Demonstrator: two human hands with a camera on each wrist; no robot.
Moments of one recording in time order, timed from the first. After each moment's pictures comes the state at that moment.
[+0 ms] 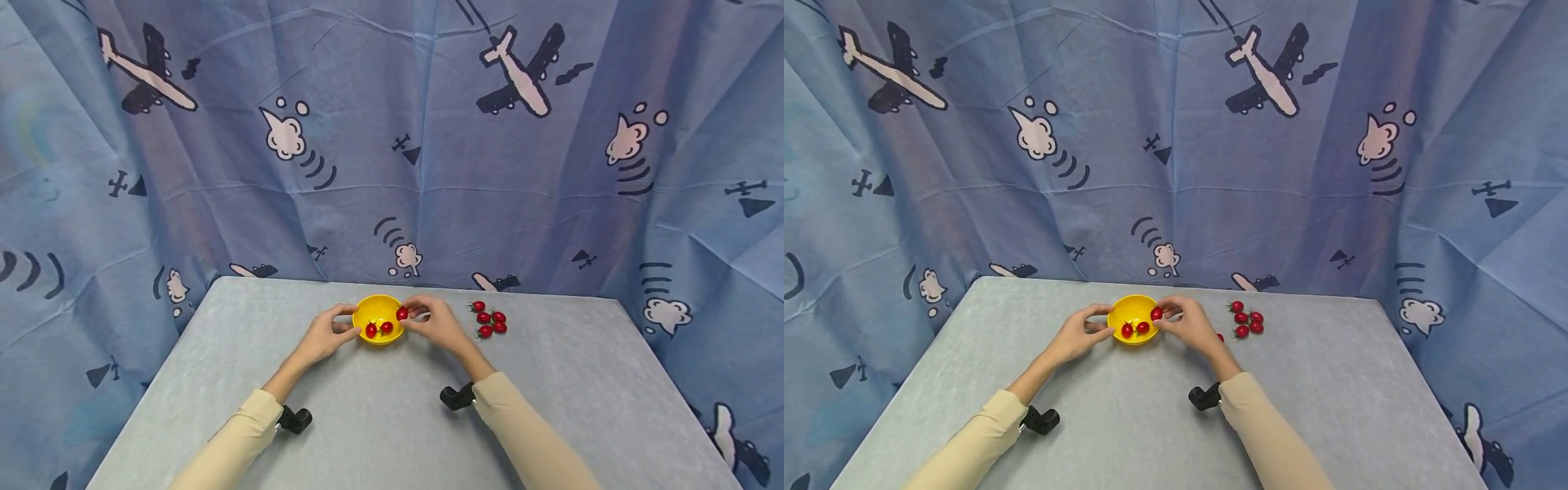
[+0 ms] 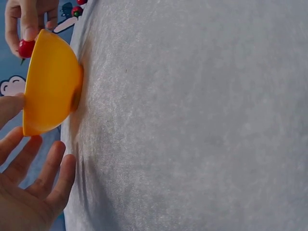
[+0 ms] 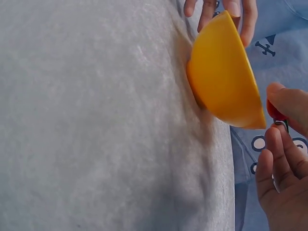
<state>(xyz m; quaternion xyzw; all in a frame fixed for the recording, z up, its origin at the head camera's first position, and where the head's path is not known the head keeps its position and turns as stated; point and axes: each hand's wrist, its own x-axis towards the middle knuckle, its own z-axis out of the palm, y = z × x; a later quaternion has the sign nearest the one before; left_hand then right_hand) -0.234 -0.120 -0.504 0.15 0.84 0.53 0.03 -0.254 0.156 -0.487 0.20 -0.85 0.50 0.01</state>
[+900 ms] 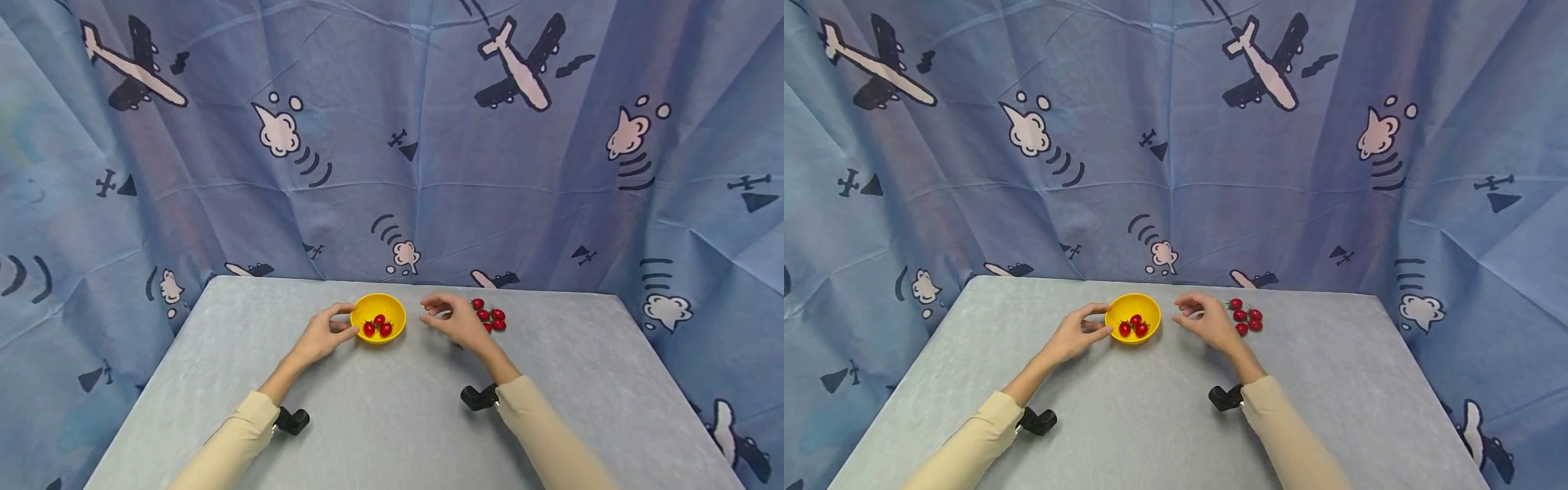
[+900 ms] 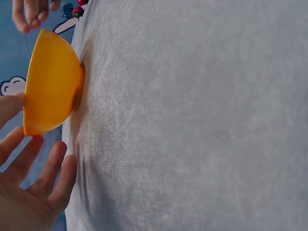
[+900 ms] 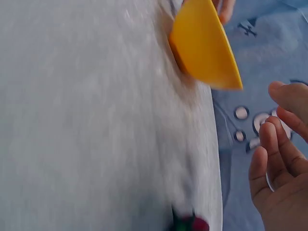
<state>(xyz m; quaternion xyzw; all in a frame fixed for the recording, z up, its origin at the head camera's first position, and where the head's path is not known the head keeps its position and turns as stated) -0.235 -0.120 -0.504 0.15 0.83 0.53 0.03 -0.247 0.196 -0.479 0.17 -0.86 0.49 0.01</state>
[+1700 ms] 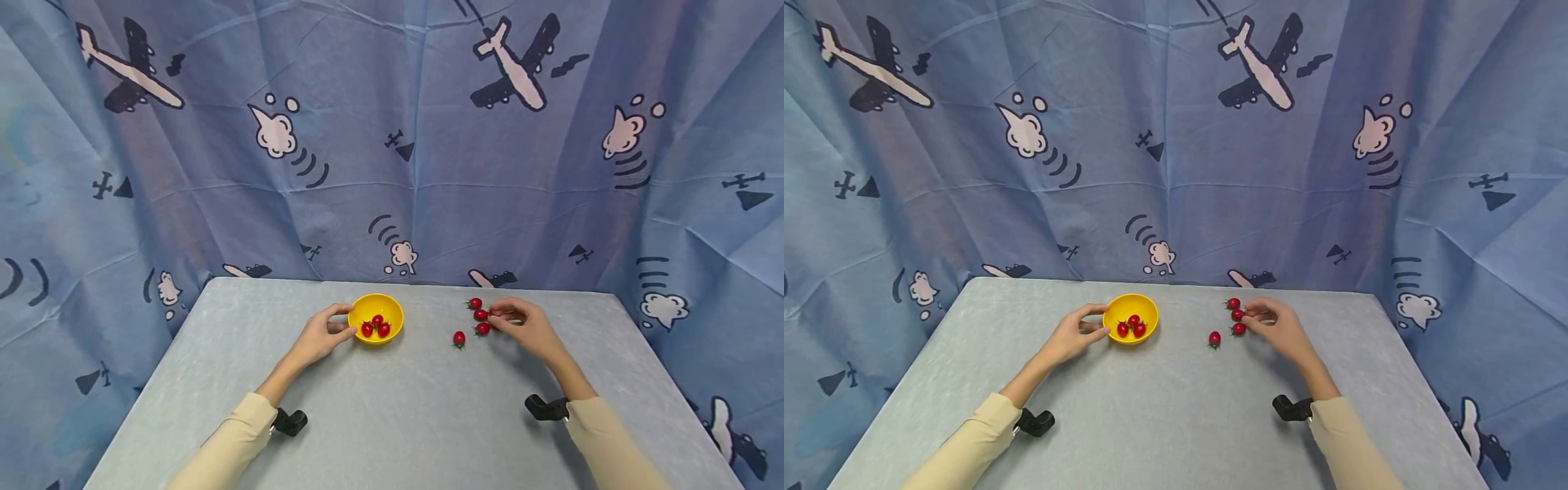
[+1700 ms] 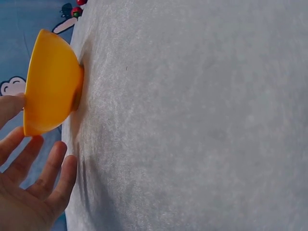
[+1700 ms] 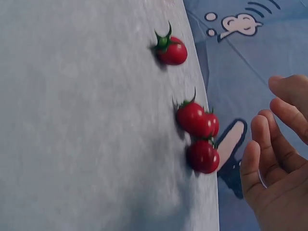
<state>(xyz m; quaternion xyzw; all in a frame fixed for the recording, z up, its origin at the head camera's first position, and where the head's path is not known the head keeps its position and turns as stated) -0.234 -0.120 -0.502 0.15 0.84 0.52 0.03 -0.220 0.321 -0.478 0.15 -0.86 0.48 0.07</state>
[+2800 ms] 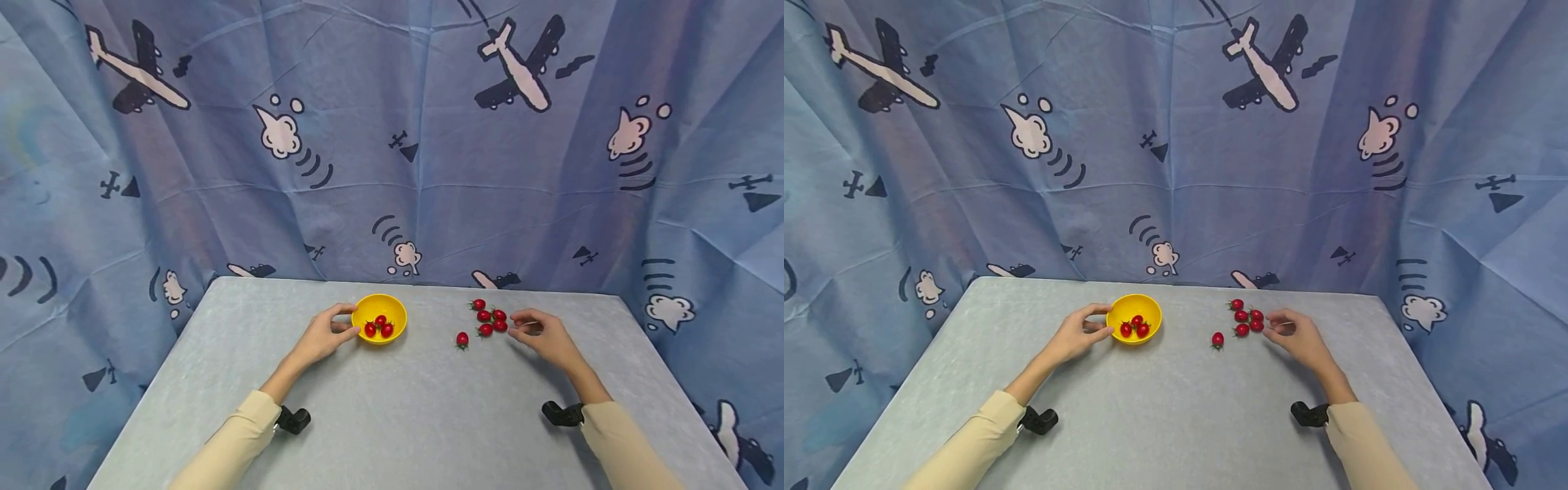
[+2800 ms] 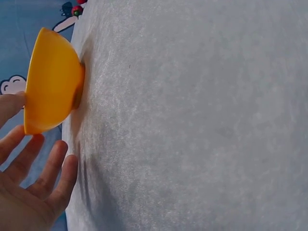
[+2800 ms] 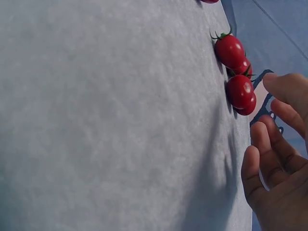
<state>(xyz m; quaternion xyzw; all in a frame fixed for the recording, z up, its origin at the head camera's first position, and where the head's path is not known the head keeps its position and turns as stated) -0.235 -0.120 -0.502 0.15 0.84 0.52 0.03 -0.220 0.357 -0.507 0.11 -0.90 0.41 0.06</state>
